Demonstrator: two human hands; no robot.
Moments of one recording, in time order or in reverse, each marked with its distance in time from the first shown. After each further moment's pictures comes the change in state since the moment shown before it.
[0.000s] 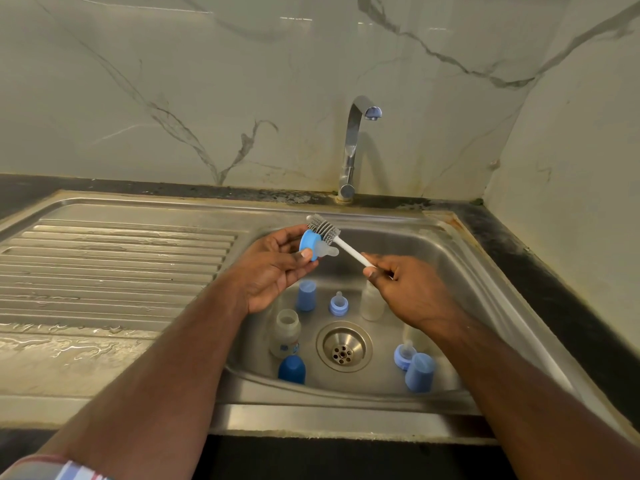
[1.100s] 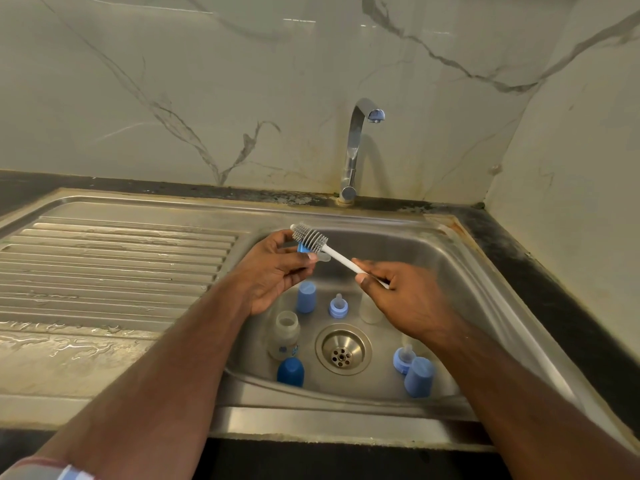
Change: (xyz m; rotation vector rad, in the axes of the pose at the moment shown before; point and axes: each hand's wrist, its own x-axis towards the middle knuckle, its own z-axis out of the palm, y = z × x) left_hand 0.003 -0.003 0.001 0.122 0.079 -0.014; right_hand -0.007 -0.003 0.003 -0.040 -0.005 -0.078
